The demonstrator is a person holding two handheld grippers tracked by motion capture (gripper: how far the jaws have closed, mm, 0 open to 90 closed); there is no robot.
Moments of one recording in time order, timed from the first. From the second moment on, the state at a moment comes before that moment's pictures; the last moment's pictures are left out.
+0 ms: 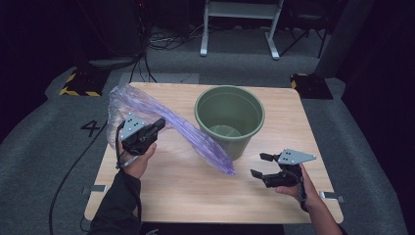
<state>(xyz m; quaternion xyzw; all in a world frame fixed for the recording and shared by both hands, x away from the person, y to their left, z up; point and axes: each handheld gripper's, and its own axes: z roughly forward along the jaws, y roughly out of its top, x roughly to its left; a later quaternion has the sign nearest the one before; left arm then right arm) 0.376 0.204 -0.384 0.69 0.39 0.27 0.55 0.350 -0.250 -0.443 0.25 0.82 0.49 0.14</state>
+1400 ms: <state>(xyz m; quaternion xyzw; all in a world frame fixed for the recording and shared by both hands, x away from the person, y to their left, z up) 0.365 0.208 -0.390 0.69 0.38 0.26 0.55 0.334 -0.189 -0.408 0.18 0.81 0.53 0.20</state>
